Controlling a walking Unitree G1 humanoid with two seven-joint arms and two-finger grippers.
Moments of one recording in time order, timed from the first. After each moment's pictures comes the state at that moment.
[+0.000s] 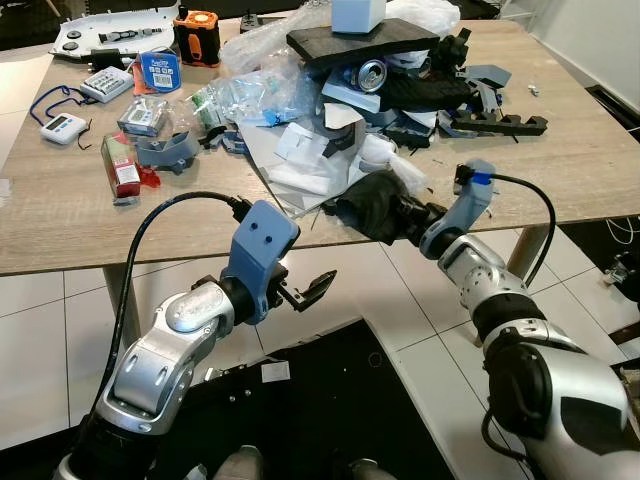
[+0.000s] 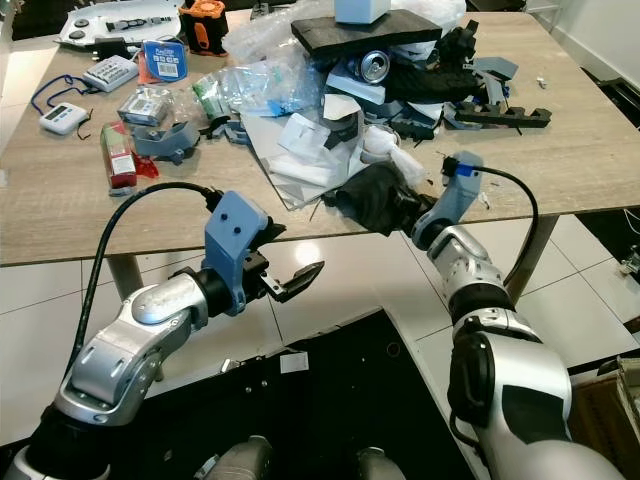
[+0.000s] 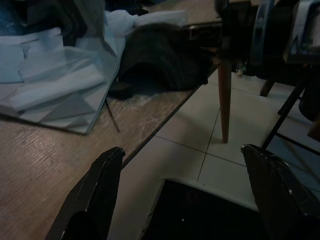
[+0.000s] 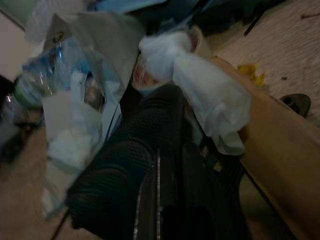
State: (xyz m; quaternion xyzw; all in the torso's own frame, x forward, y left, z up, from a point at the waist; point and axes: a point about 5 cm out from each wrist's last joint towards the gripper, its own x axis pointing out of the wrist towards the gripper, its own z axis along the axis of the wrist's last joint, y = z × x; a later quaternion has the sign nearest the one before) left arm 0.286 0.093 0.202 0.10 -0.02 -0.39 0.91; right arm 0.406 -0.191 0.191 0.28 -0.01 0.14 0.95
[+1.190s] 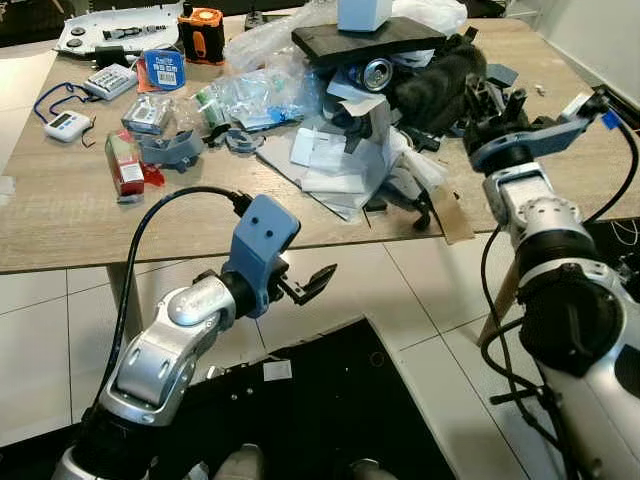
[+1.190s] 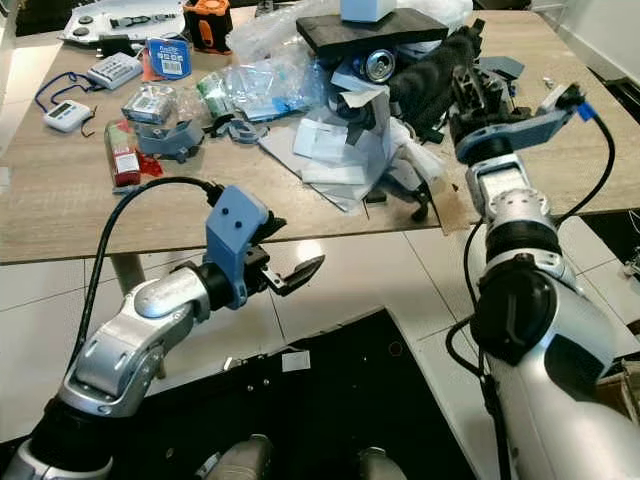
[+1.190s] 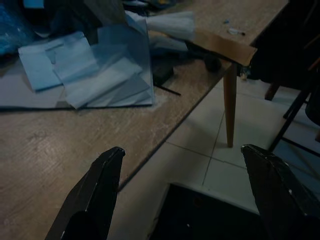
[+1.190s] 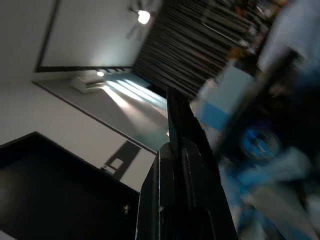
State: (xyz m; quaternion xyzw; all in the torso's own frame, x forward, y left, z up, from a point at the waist) left arm 0.292 0.090 0.206 0.10 -0.03 -0.39 0.91; right arm 0.408 -0.226 0.320 0.51 -0.24 0.22 0.79
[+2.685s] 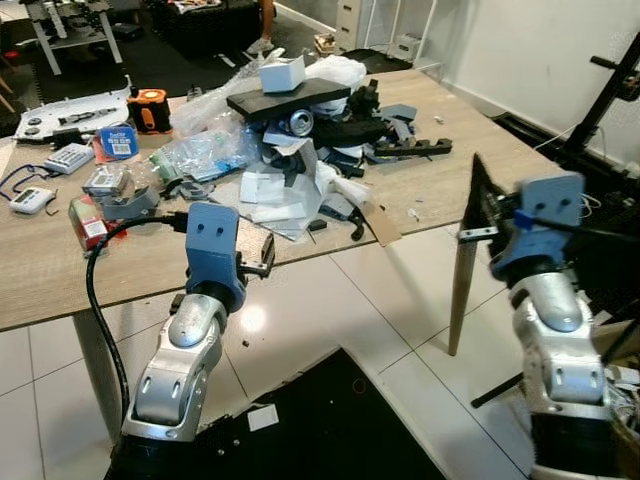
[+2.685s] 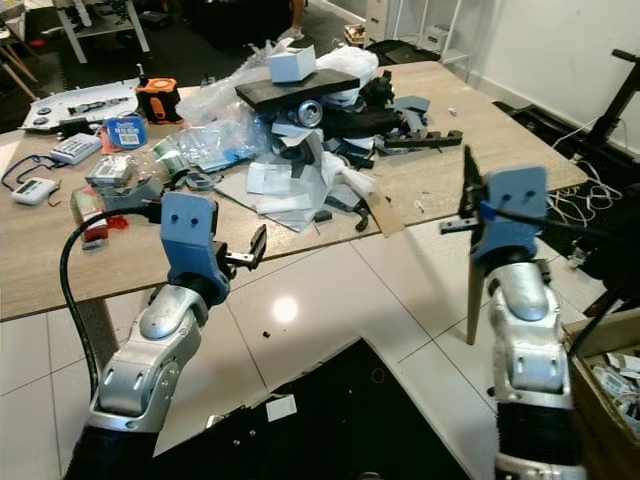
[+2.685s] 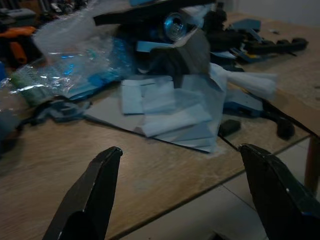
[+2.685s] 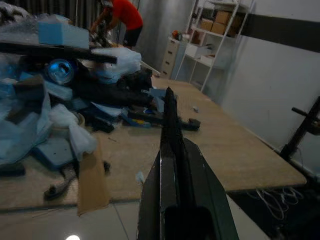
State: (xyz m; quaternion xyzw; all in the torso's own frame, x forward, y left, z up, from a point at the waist) left arm 0.302 0.123 0.176 0.00 -0.04 -0.08 1.00; right arm 0.311 -0.200 0.219 -0.12 -0.15 0.02 0.98
